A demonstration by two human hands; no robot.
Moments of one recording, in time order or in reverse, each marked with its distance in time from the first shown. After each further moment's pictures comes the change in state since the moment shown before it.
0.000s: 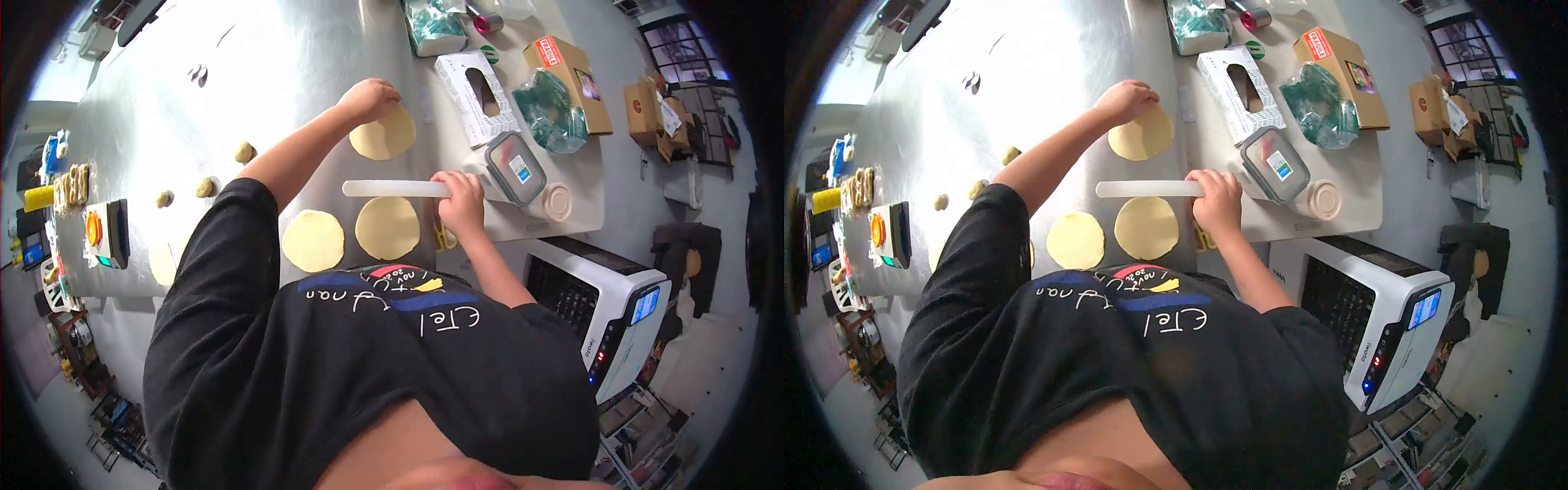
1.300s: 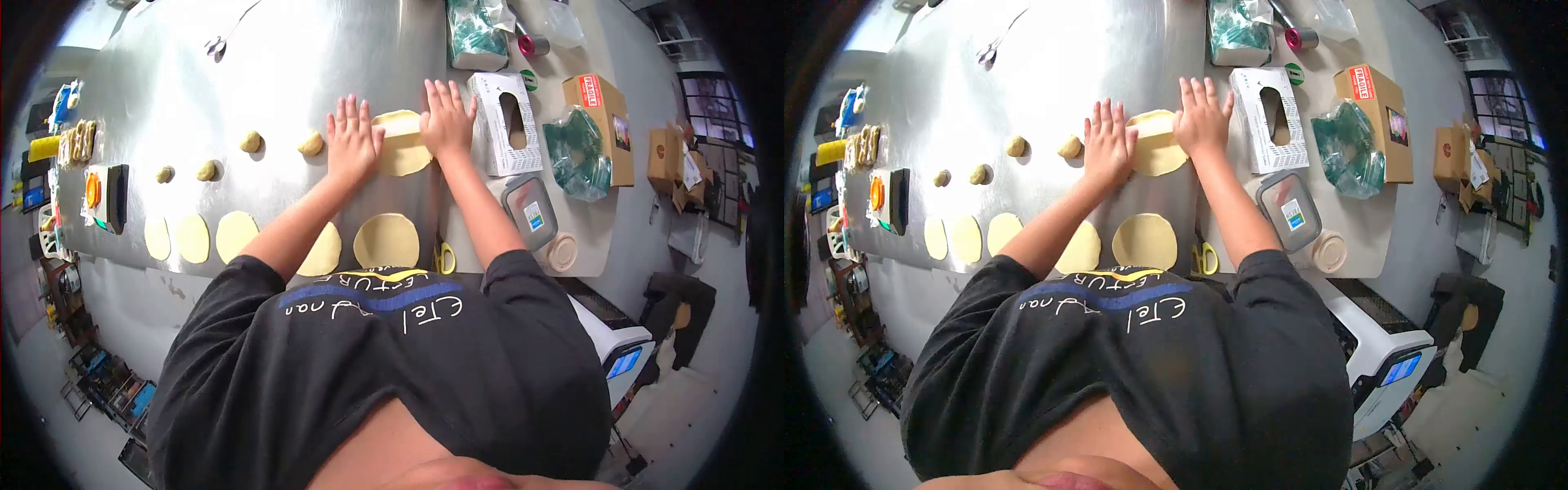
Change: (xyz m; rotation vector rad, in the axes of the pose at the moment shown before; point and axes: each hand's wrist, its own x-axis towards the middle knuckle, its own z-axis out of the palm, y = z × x) left_hand -0.085 0.038 0.046 0.314 0.407 -0.640; right_hand 0.177 0.018 0.089 -0.353 0.040 -0.184
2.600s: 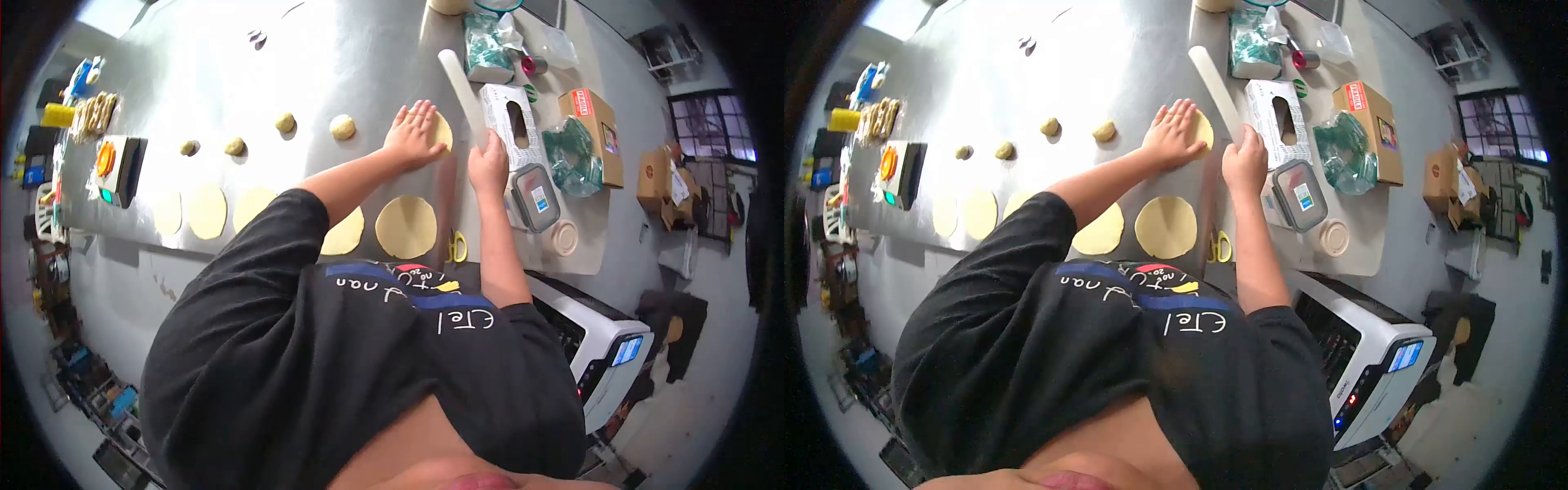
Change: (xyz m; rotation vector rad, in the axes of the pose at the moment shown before) left_hand 0.005 0.036 -0.002 -0.095 -0.211 0.287; right_hand -0.078 -0.008 -0.077 0.321 0.142 0.300
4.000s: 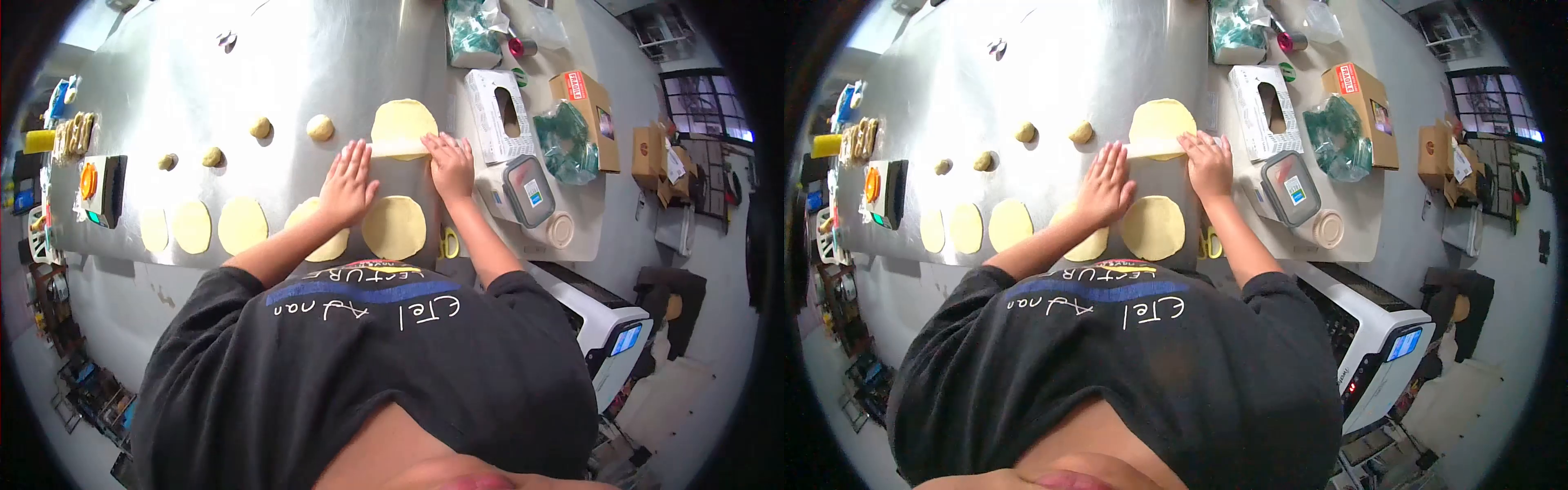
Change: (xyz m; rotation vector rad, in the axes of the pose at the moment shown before) left_hand -0.122 -0.020 -0.025 0.027 0.094 -0.061; right_hand -0.028 0.016 0.046 -0.119 -0.052 -0.436
